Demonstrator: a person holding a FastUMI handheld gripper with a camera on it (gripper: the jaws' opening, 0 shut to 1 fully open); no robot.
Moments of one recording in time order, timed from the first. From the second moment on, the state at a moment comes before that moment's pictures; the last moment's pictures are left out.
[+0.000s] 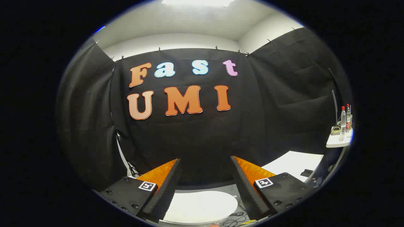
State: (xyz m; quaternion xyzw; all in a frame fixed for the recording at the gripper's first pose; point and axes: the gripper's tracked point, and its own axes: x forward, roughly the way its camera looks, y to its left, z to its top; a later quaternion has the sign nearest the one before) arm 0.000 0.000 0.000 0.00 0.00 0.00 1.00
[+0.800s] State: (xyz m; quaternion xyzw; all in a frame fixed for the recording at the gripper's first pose) arm 0.013 0.008 -0.005 -0.01 0.01 0.01 1.00
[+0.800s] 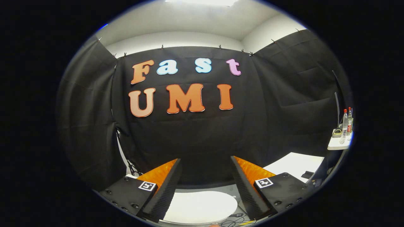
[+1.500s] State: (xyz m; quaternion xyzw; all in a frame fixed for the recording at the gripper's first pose) arm 0.009 0.003 -0.003 -0.01 0.01 0.00 1.00
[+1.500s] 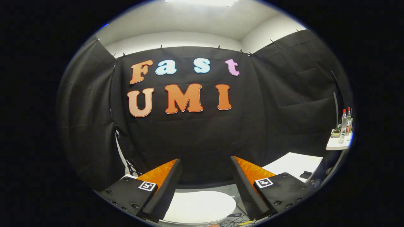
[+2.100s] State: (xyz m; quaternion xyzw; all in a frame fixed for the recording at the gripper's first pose) arm 0.010 0.008 -0.002 -0.02 0.00 0.00 1.00
